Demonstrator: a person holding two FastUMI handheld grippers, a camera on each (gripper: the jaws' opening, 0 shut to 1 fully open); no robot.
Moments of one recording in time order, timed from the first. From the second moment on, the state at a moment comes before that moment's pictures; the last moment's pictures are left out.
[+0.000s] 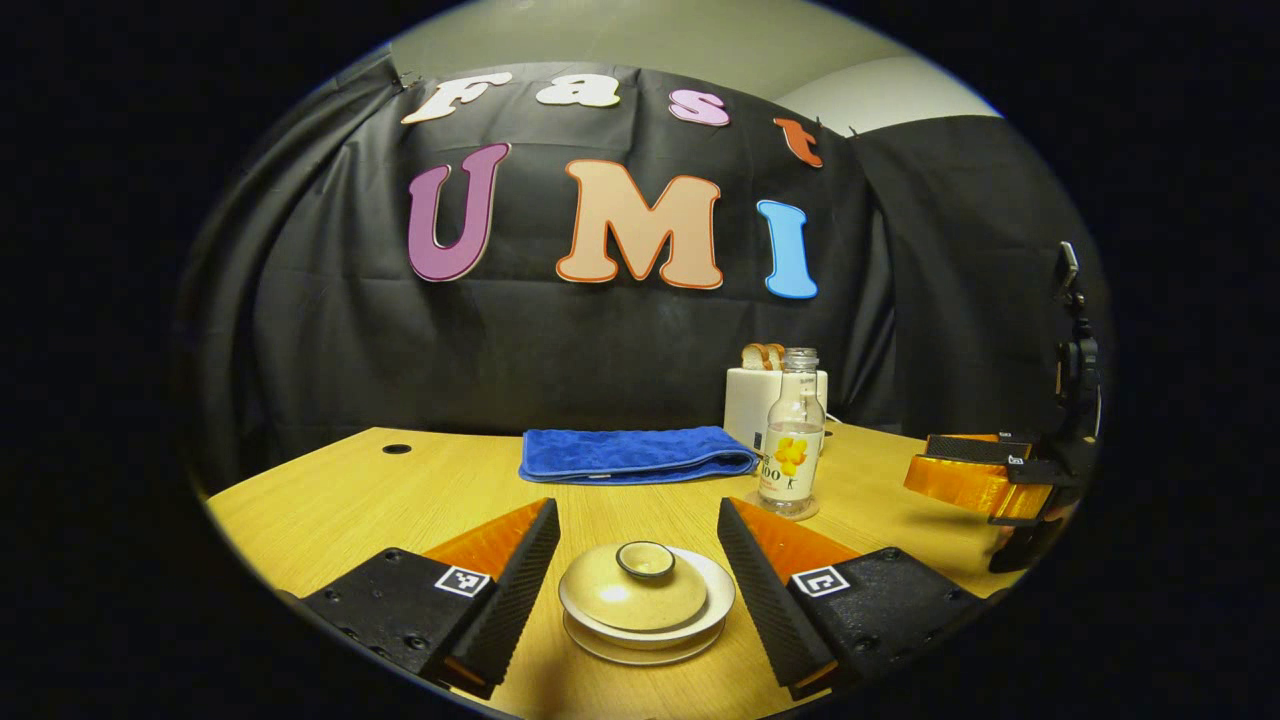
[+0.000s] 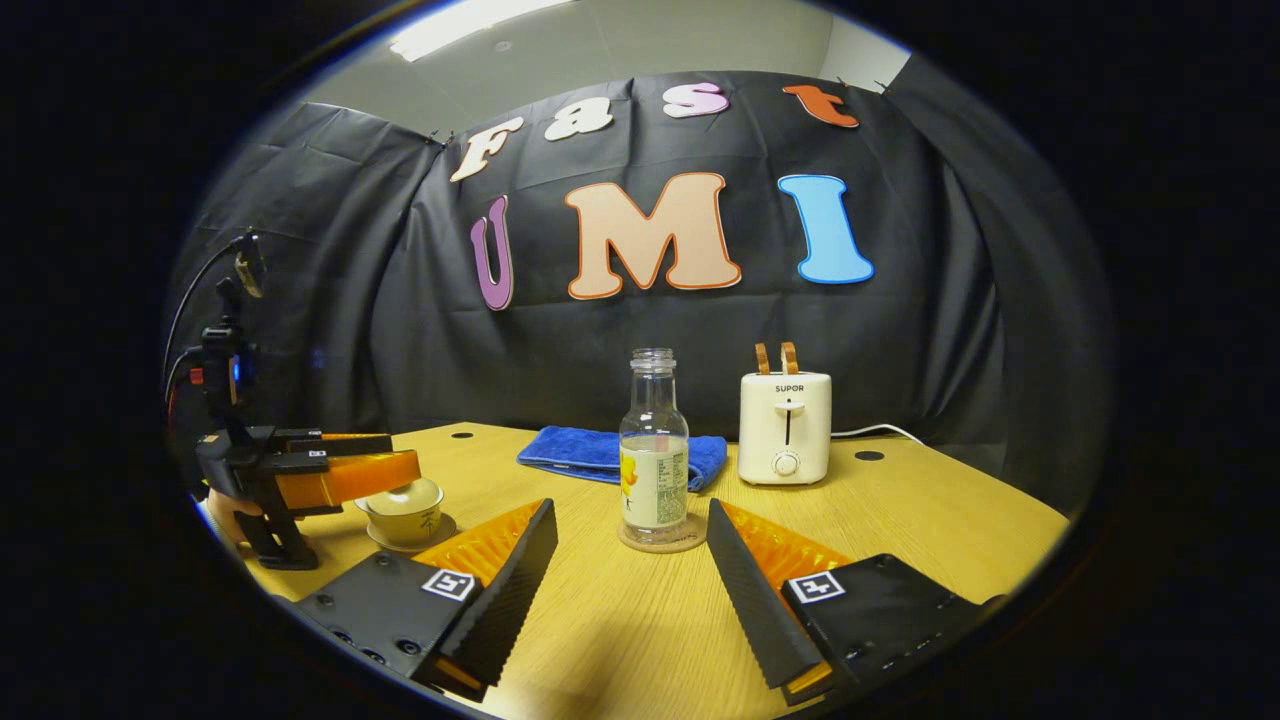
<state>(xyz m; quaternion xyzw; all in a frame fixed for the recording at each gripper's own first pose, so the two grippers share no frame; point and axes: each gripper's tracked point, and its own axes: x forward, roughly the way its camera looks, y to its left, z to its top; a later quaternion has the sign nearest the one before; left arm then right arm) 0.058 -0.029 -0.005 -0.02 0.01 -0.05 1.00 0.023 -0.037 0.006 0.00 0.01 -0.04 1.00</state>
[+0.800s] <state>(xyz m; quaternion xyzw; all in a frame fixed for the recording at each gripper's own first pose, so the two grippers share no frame) 0.024 0.014 -0.003 0.00 0.00 -0.01 1.00 0.018 -0.046 0.010 0.00 0.00 -0.07 1.00</state>
